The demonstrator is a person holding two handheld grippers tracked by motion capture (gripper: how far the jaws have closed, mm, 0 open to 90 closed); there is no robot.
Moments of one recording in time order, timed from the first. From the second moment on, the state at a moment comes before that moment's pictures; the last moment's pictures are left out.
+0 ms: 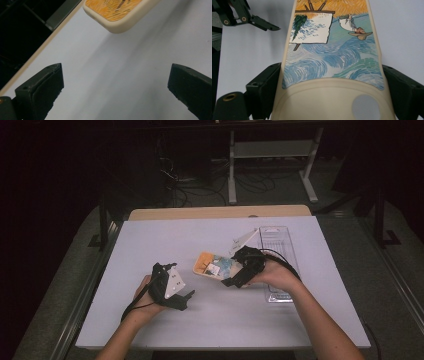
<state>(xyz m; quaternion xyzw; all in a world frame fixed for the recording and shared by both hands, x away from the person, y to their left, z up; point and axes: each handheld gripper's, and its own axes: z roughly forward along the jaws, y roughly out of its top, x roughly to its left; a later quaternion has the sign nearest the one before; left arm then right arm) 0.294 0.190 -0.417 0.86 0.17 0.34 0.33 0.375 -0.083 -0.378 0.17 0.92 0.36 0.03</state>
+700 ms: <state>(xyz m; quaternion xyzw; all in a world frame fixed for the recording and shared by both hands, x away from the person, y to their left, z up) 0.289 0.179 -0.423 0.85 0.11 0.41 0.31 0.375 -0.086 -0.375 0.17 0.91 0.37 0.03</state>
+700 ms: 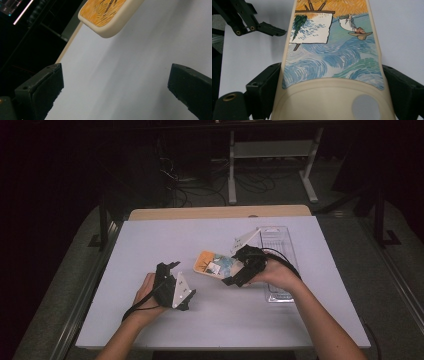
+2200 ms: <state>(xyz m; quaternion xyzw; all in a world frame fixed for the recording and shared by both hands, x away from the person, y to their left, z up) 0.275 0.166 -0.437 0.80 -0.01 0.56 0.22 0.376 -0.080 -0.379 0.19 0.91 0.37 0.02</state>
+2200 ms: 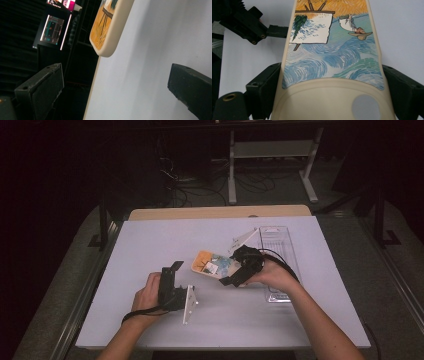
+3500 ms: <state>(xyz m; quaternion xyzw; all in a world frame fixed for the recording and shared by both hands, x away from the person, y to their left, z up) 0.263 0.148 -0.442 0.76 -0.08 0.62 0.18 0.365 -0.050 -0.386 0.17 0.91 0.37 0.01</state>
